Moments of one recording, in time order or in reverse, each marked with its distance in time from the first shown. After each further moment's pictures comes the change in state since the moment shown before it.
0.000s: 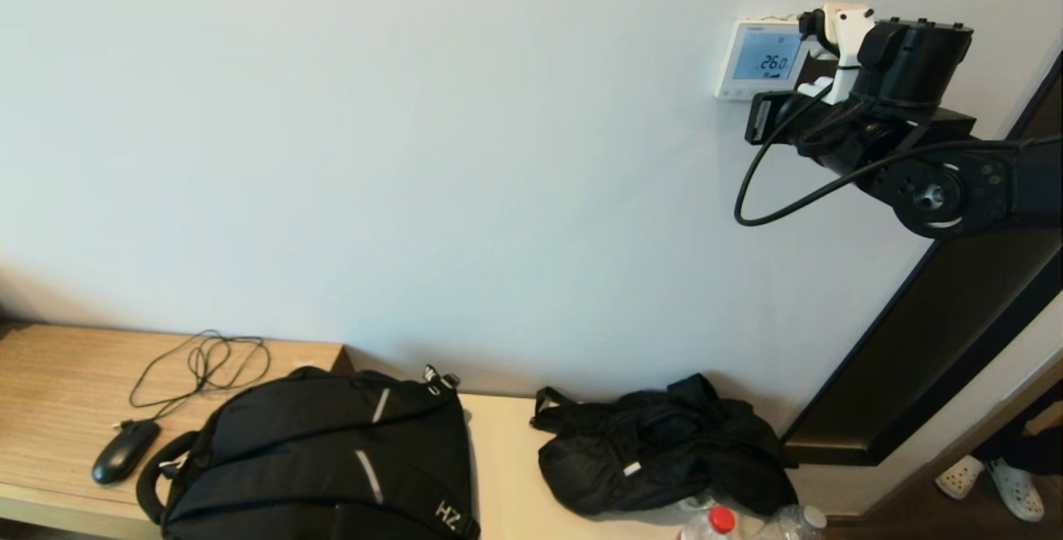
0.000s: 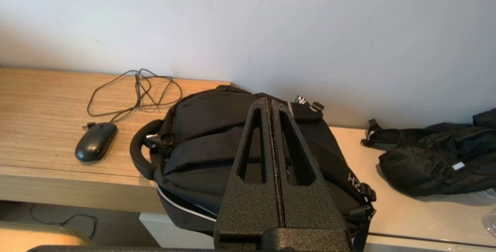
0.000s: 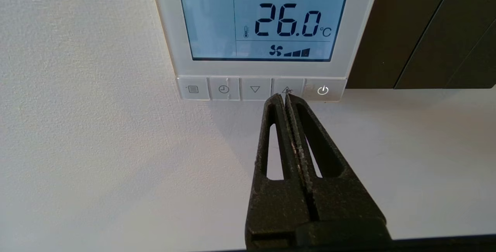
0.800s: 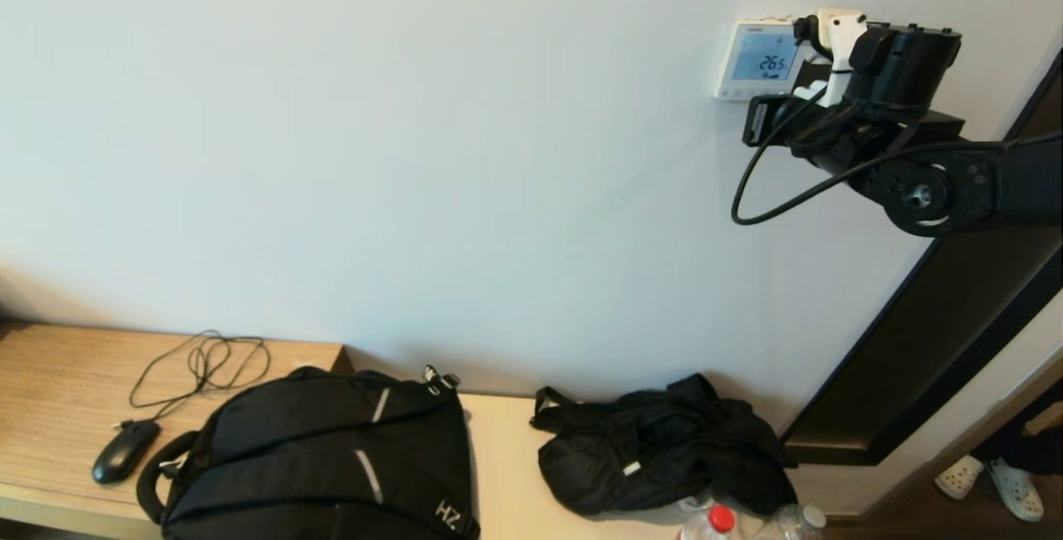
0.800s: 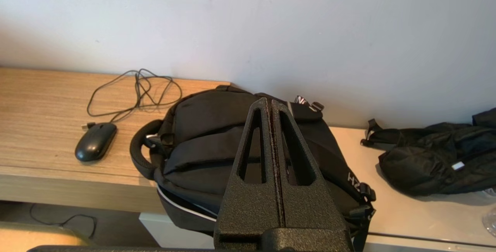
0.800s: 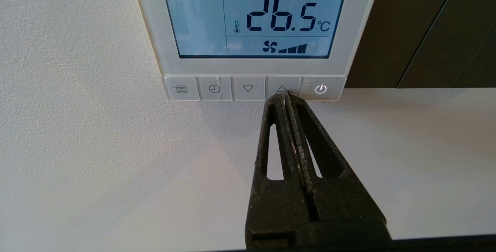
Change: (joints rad) left arm 0.000 0.000 0.000 0.000 0.000 0.000; right arm -0.012 0.032 -0.030 0.005 0.005 -0.001
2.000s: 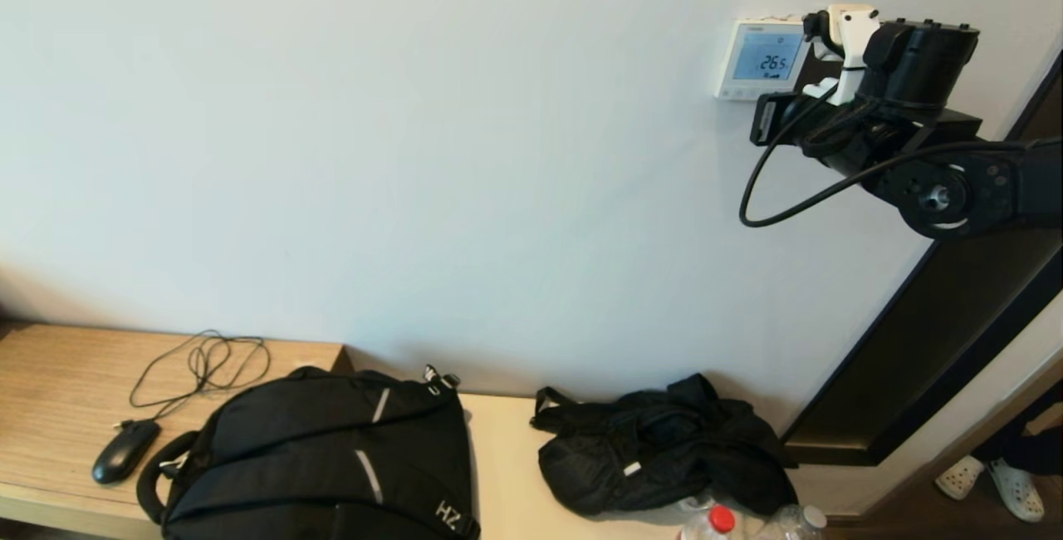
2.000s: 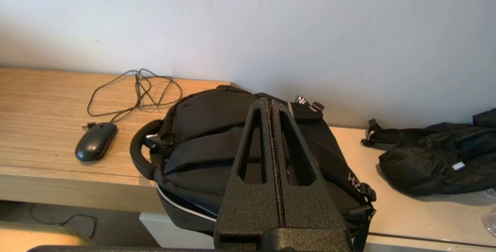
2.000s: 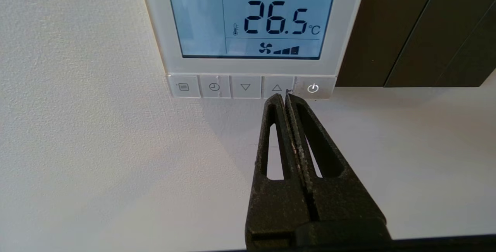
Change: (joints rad) left arm 0.000 0.000 0.000 0.000 0.000 0.000; right arm 0.002 -0.039 0.041 -0.008 -0.003 -0.006
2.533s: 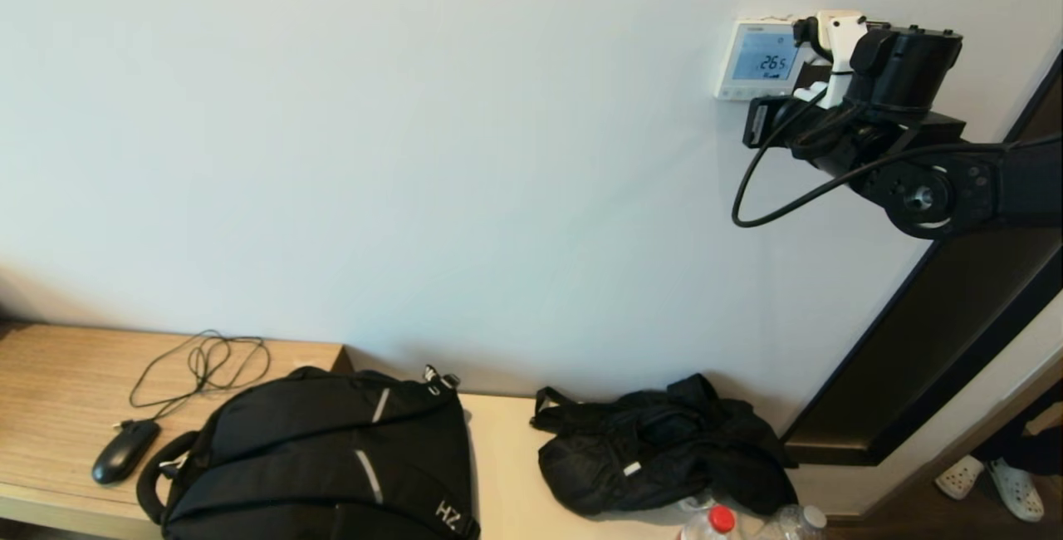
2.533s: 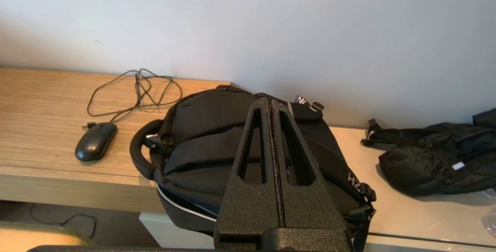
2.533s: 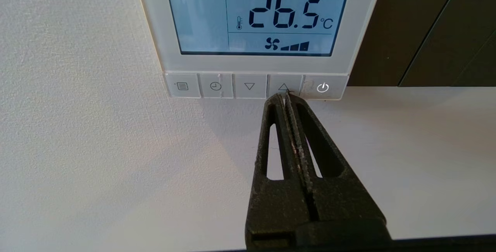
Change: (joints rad) left arm 0.000 0.000 0.000 0.000 0.000 0.000; right arm 0.000 0.032 -0.028 0.002 0.002 0.000
